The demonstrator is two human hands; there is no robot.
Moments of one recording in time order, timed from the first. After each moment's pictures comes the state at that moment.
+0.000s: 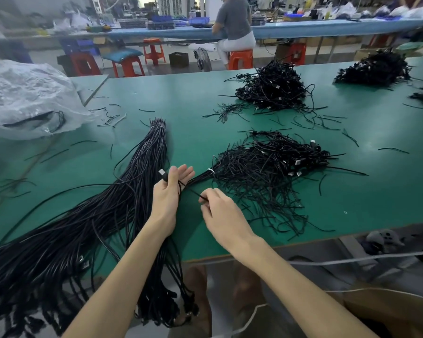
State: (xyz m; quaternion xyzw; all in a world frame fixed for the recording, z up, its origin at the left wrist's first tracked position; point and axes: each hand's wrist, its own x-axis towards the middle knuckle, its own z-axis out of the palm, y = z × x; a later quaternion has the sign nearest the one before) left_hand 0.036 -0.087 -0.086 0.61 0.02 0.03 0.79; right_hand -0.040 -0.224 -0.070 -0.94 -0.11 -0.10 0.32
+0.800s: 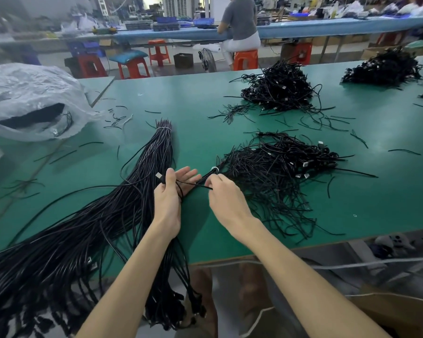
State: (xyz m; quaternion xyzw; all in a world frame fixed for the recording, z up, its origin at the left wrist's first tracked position) left_hand 0.035 -0.084 -0.083 0.54 0.06 0.05 0.84; right_hand 0.006 -0.217 -0.065 -0.95 -0.05 -0.11 0.27
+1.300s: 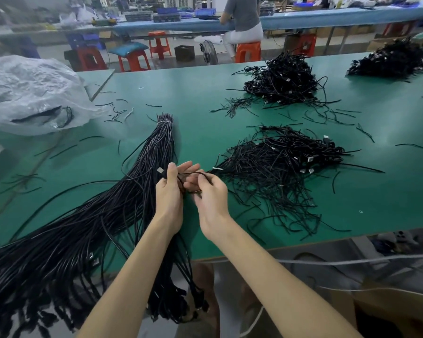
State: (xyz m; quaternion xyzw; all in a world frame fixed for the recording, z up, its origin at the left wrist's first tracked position) left_hand 0.031 -0.081 -0.079 0.56 0.07 0.03 0.82; right_hand -0.003 -0.160 -0.056 -0.47 0.16 -0.02 0.87
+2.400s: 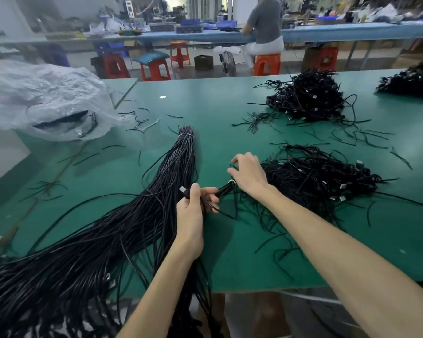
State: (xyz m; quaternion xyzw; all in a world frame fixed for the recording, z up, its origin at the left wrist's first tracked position) left_hand 0.034 -0.083 -0.080 0.59 0.09 0.07 0.80; right_hand 0.139 -0.229 -0.055 -0.96 0.00 -0.06 0.26
